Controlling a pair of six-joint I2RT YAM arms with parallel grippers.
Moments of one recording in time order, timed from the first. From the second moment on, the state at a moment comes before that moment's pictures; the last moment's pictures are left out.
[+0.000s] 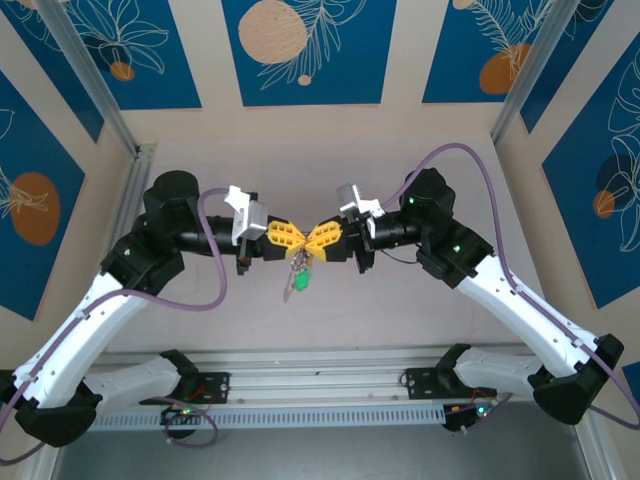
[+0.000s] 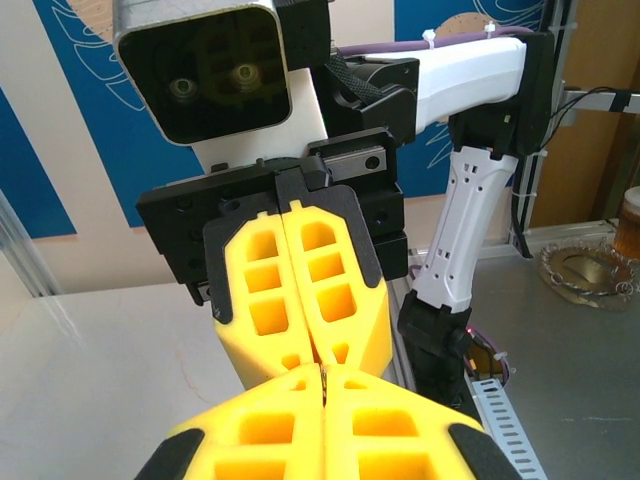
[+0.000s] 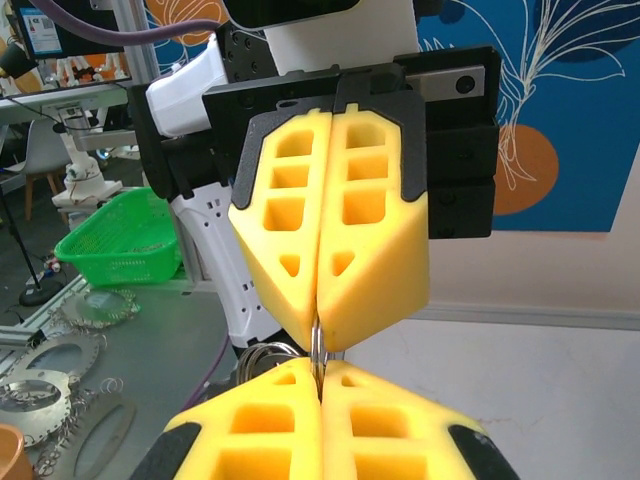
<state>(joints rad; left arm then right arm) -0.68 1.03 1.32 -0.47 0.90 0.26 0.73 1.10 1.20 -0.18 -0.99 -0.03</state>
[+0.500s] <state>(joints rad) -0.69 1.07 1.49 -0.70 0.81 0.37 0.74 1.15 1.37 -0.52 -0.88 -0.21</state>
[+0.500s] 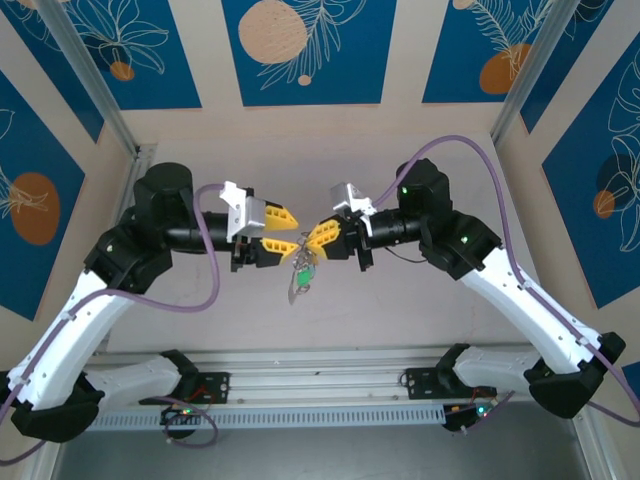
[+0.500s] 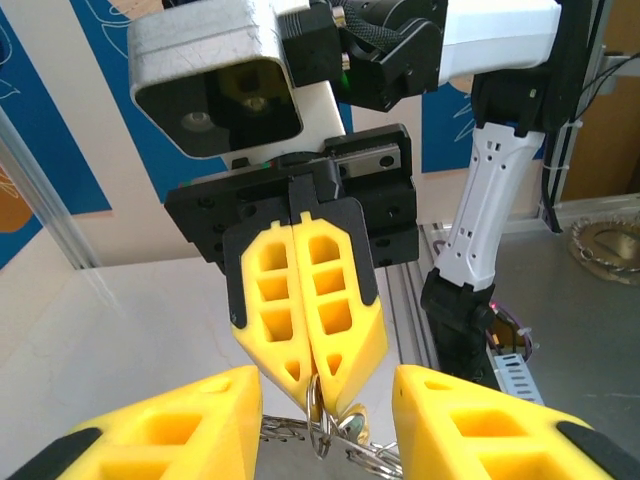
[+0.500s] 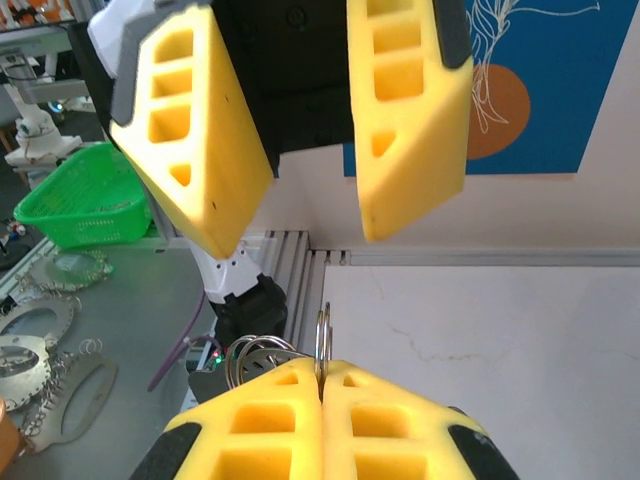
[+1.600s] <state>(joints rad) -0.73 1.17 1.53 -0.88 0.71 0.44 0.78 1.25 1.54 -0.85 -0.75 -0.35</state>
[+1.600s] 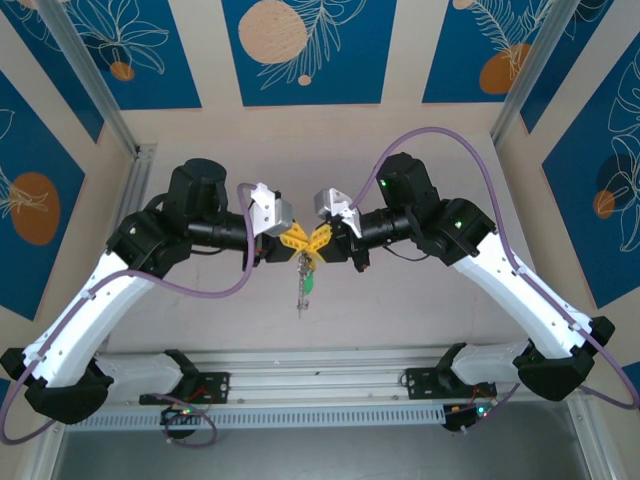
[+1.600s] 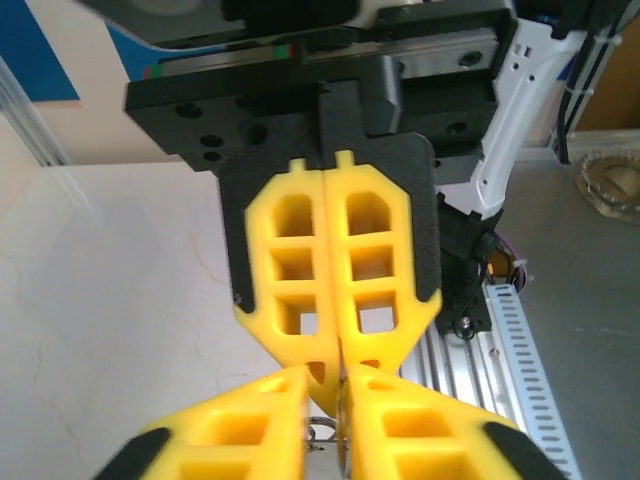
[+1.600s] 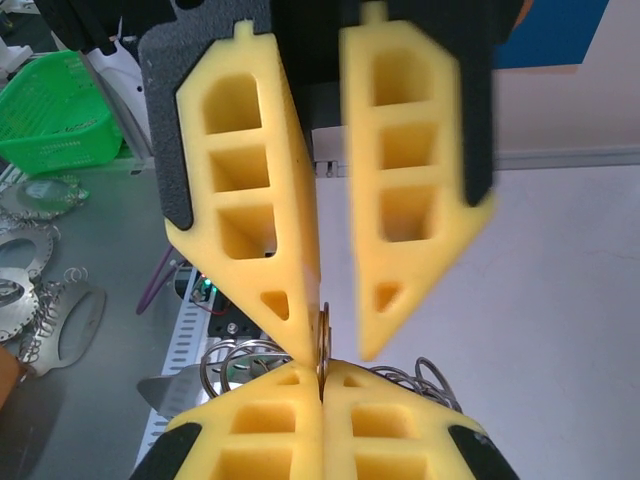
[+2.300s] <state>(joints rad) -0.73 1.14 1.49 -0.82 0.75 0.45 0.72 1.13 1.42 -0.72 -0.83 -0.28</state>
